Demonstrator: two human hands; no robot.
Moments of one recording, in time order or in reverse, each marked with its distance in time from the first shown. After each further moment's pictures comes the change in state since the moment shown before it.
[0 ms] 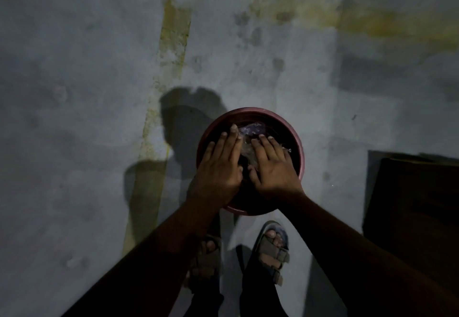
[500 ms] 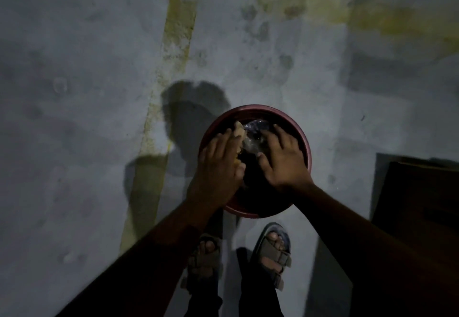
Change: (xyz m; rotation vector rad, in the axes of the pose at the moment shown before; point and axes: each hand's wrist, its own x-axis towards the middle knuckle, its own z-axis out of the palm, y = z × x) left_hand 0.005 -0.006 0.006 -0.244 0.046 -0.120; right_hand 0.019 0.015 -0.006 0.160 0.061 0.038
